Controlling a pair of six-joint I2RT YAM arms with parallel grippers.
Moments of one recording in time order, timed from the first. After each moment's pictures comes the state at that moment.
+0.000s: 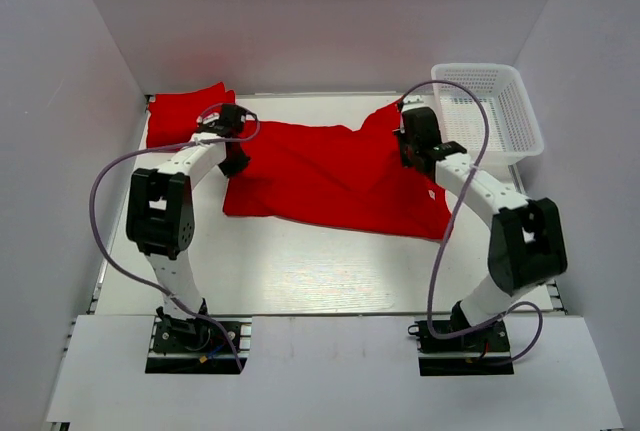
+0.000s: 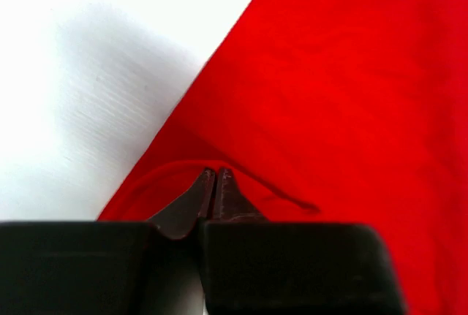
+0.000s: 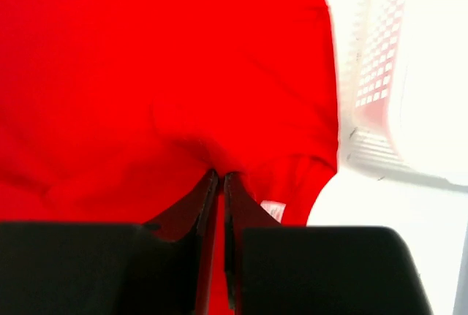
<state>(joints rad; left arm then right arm) -0.20 1.85 1.39 -0.61 -0.32 -0.75 0.38 1.56 1.14 -0.29 0.26 -0.04</state>
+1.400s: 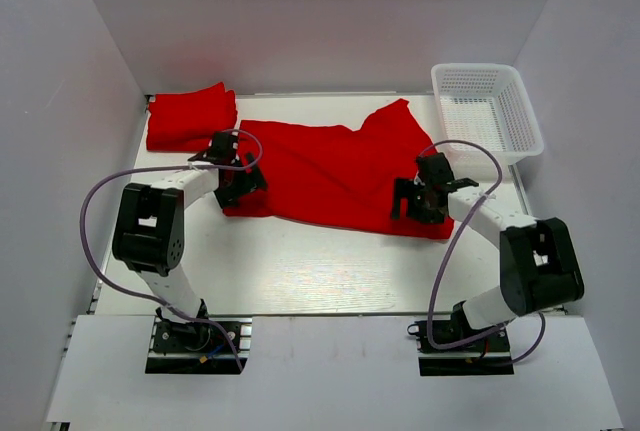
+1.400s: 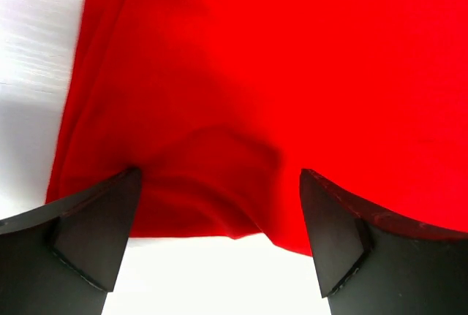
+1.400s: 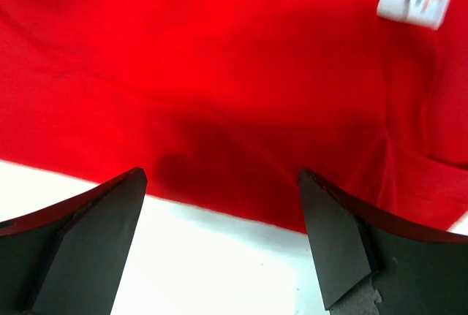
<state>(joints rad) -0.18 1.75 1.07 -0.39 0.05 -0.59 0.31 1.45 0.82 -0.43 -0.05 0.32</state>
